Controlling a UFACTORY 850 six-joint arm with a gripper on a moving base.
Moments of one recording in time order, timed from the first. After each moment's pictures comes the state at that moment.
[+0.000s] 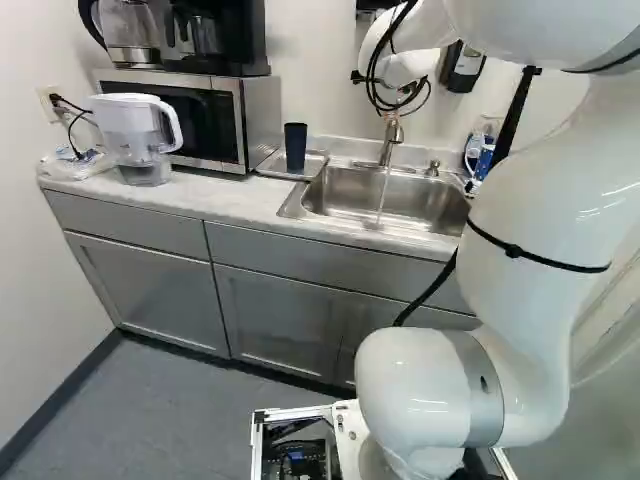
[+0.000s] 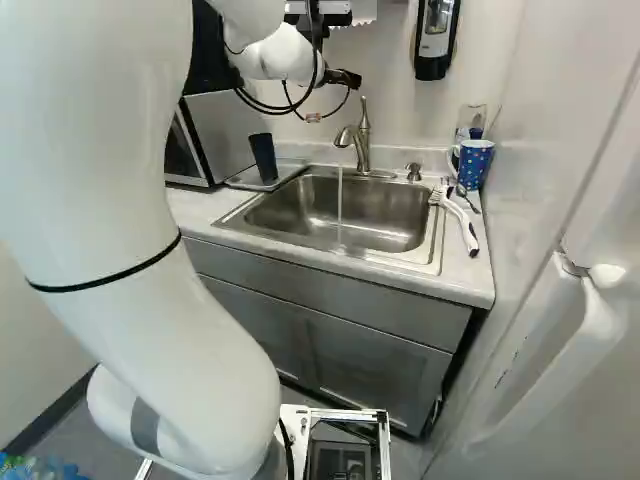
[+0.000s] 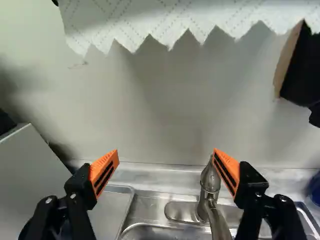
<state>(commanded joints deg) -9.0 -6.2 -72.3 2.4 13.3 3.5</state>
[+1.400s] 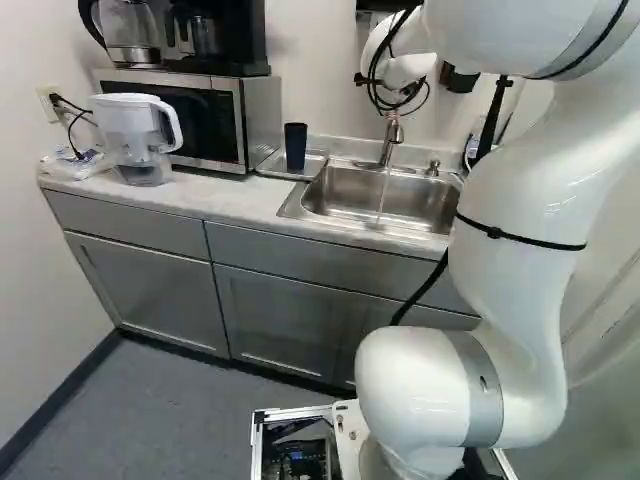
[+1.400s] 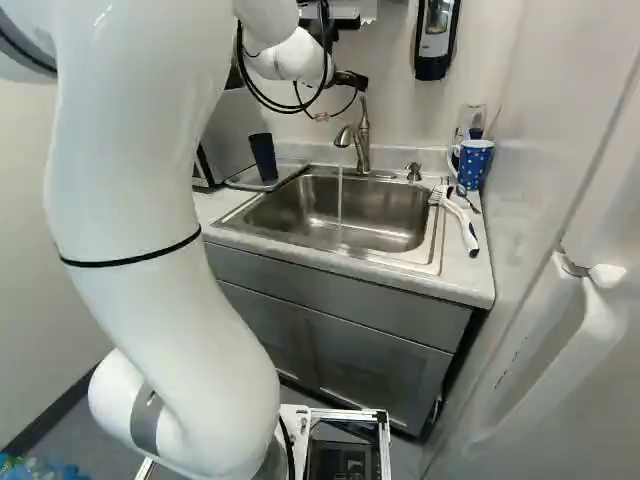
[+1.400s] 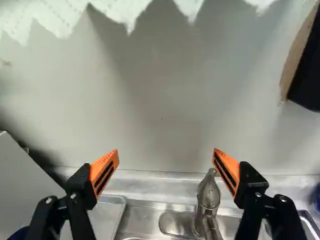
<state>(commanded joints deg) -10.2 -12.3 -78.9 2.4 11.4 3.5</state>
